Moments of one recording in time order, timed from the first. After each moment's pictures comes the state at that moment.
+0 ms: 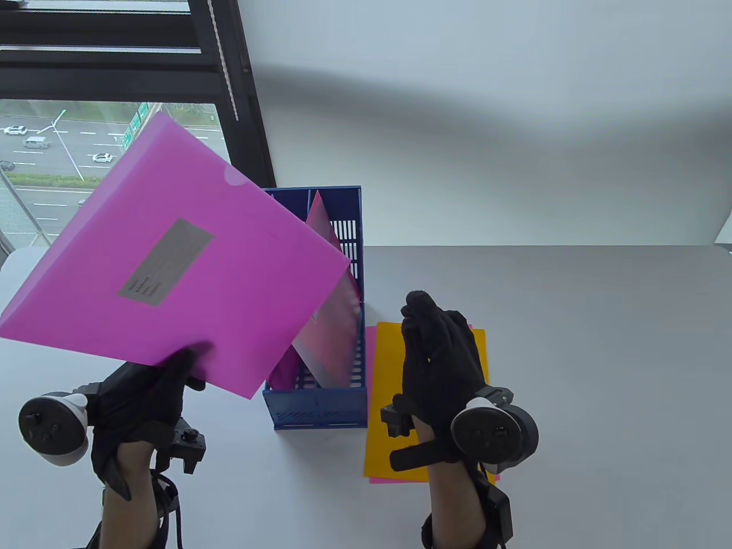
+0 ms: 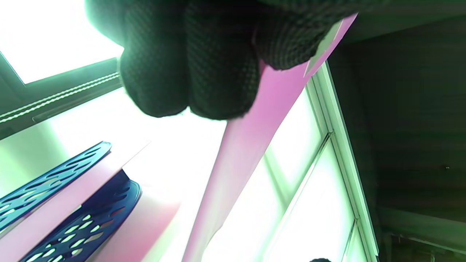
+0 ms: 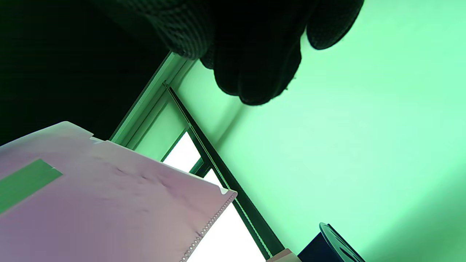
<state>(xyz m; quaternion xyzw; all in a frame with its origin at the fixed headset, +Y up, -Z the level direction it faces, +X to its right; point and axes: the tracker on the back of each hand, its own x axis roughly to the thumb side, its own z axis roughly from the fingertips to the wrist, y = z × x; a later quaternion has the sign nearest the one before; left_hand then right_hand) -0.332 -0.565 -0.283 0.31 -0.25 0.49 0.77 0.086 -0.567 -0.286 0.11 -0.43 0.78 0.44</state>
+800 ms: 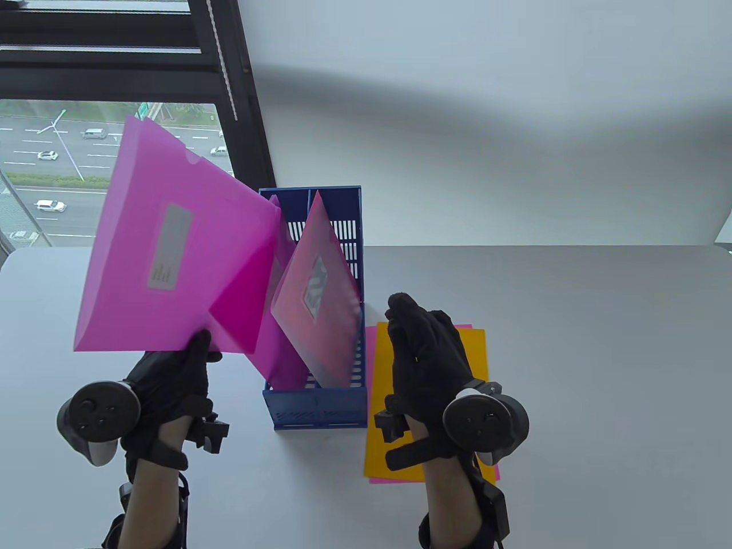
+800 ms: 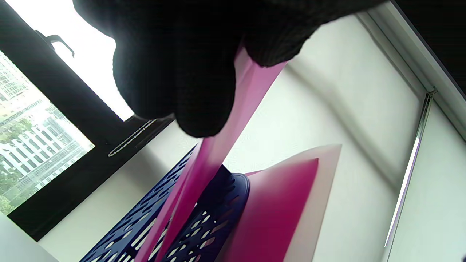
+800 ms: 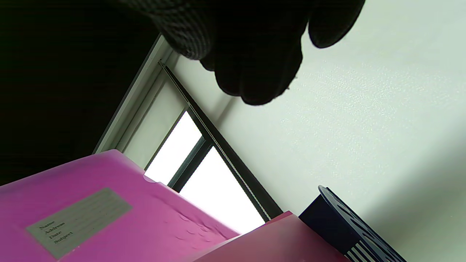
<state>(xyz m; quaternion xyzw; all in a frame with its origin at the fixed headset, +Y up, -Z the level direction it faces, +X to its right) -0.305 -0.600 -0.315 0.27 -0.10 0.40 0.87 0.078 -0.571 -0.295 0.14 -0.39 0.80 0.44</state>
